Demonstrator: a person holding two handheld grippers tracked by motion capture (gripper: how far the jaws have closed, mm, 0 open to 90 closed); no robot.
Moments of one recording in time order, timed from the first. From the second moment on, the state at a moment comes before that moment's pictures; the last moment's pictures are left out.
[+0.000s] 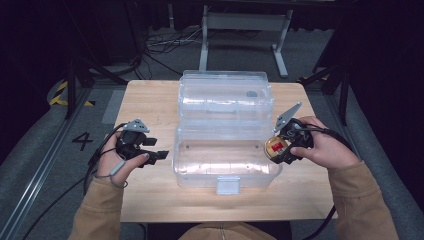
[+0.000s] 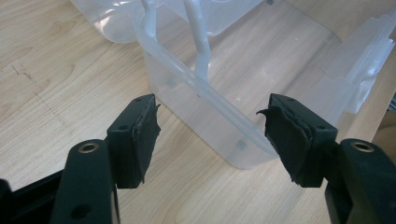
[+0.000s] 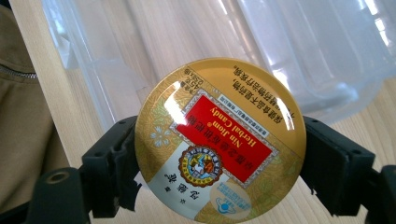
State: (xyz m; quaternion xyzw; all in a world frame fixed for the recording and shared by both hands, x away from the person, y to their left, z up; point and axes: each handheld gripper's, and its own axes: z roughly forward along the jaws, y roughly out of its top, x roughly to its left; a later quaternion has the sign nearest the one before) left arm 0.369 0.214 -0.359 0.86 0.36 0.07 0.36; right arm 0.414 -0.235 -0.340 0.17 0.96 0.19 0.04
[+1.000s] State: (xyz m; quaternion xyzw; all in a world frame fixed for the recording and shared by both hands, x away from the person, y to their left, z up) left arm 0.370 0.215 -0.359 0.85 0.37 0.07 0.36; right arm 0.409 -0.203 -0.364 0.18 0.96 0.20 0.01
